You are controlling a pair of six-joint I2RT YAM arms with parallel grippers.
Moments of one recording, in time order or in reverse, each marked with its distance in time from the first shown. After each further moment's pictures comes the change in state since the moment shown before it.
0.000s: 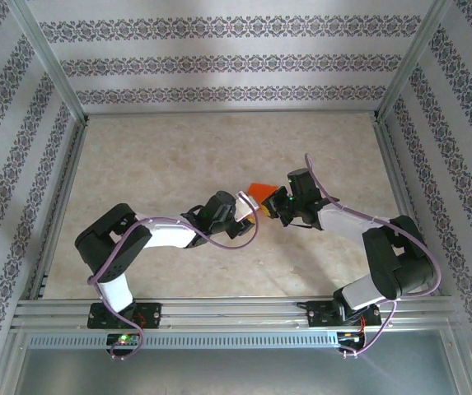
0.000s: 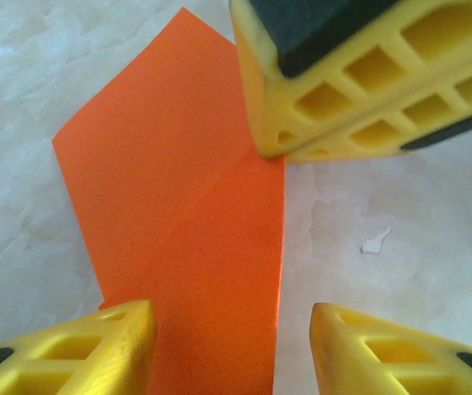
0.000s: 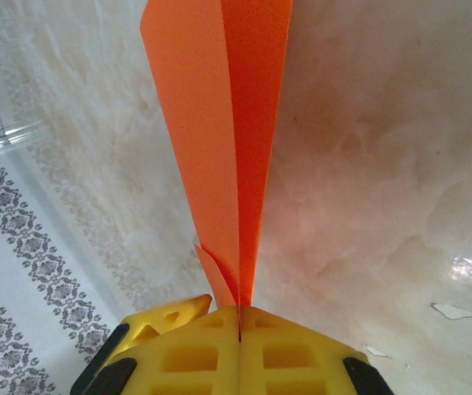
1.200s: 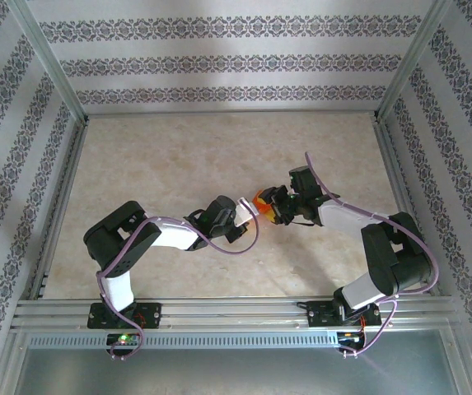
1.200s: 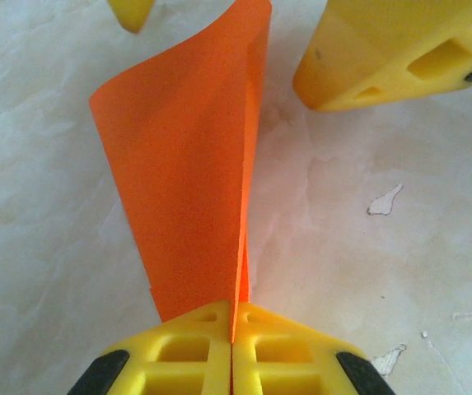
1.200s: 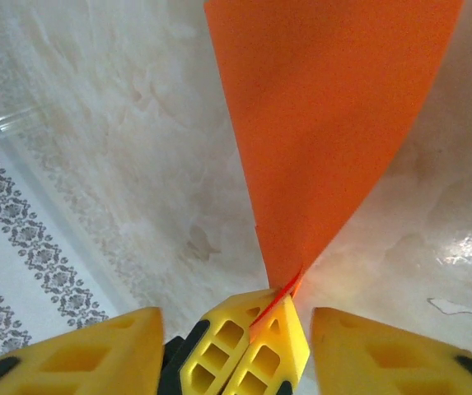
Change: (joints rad) left arm -0.002 0.061 -0.021 0.058 0.005 0.035; right arm -0.032 0.026 0.035 -0.049 -0.060 -0.052
